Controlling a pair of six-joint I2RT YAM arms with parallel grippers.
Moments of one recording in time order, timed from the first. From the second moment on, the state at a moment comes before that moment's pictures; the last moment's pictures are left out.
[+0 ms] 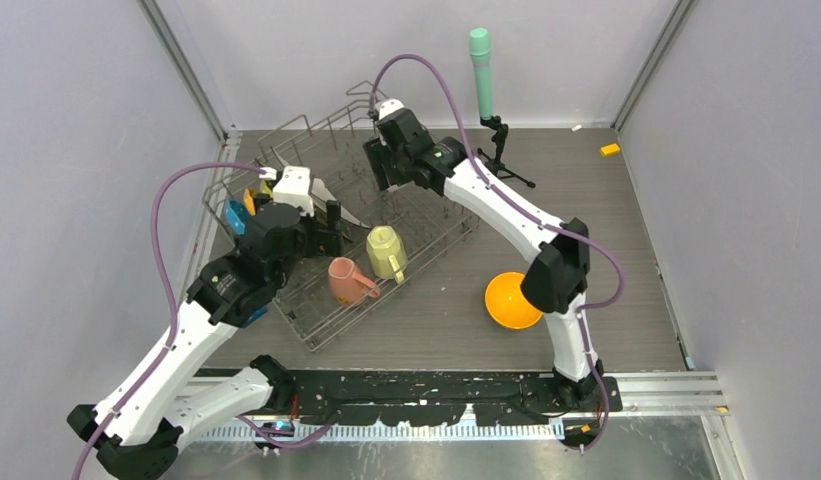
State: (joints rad) left arm -0.65 0.86 1.10 -0.68 -0.45 -0.23; right arm 0.77 2.08 2.14 -0.73 0.26 0.15
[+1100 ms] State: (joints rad) left arm -0.53 0.86 1.13 -0.71 -0.33 -0.23; right arm 0.72 2.63 2.59 -0.56 0.37 -0.21
